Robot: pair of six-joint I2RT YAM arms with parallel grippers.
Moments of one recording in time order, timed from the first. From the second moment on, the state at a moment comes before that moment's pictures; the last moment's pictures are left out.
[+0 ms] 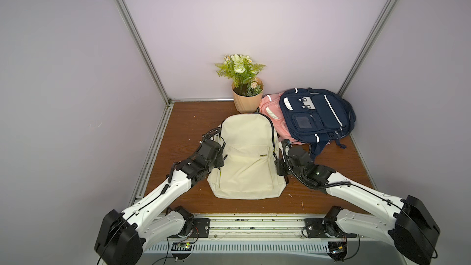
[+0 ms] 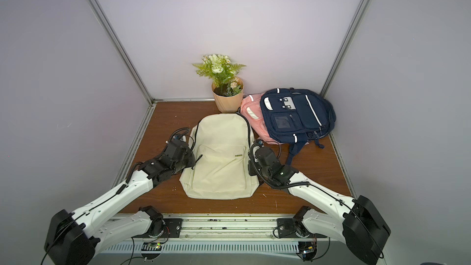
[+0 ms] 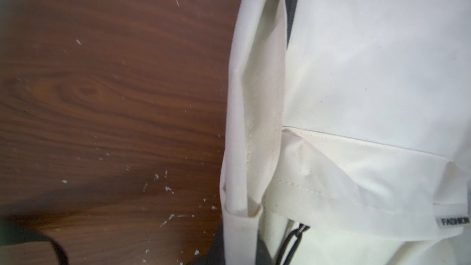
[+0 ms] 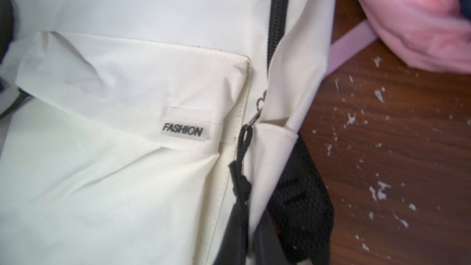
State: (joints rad) left arm -0.56 1.01 0.75 -0.52 -0.28 -0.66; right arm 0.79 1.11 0.66 -0.13 0.16 0.45
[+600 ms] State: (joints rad) left arm -0.02 1.12 1.35 -0.83 -0.48 -0.44; right arm 0.99 1.67 1.34 -0.01 0.15 0.40
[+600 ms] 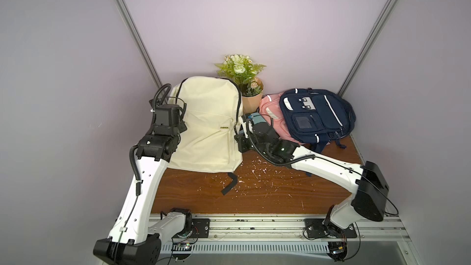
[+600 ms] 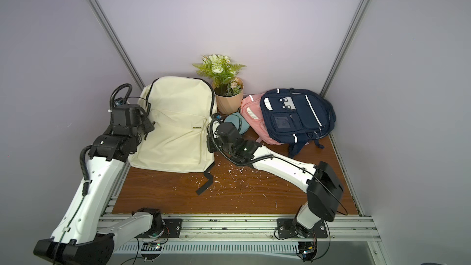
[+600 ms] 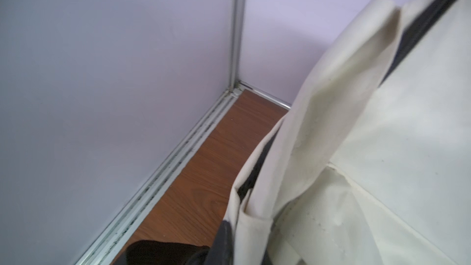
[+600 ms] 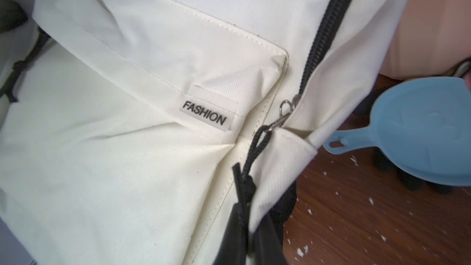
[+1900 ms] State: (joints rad) left arm 0.08 1.17 1.02 -0.63 -0.13 -0.48; right arm 1.07 2.04 1.45 -0.05 0.38 0.66
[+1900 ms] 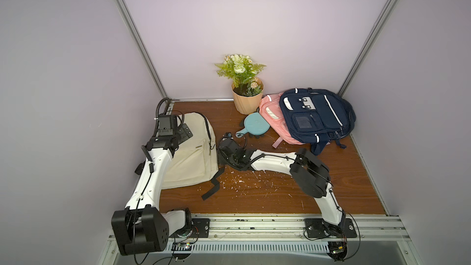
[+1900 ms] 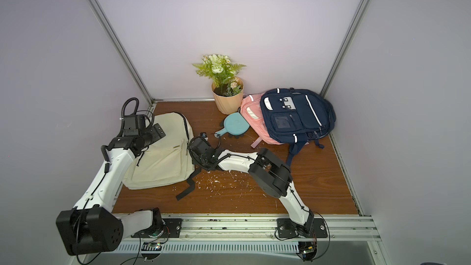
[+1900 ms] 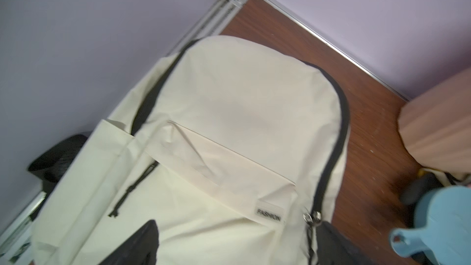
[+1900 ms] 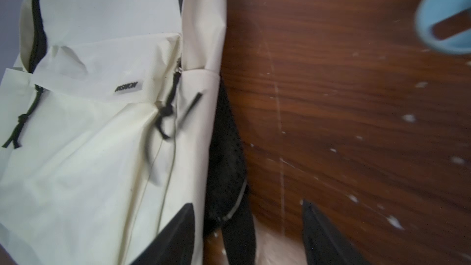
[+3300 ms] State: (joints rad) left arm -0.66 0.98 0.71 -0.28 -0.43 -0.65; right arm -0.12 1.56 0.77 0.12 -0.01 0.79
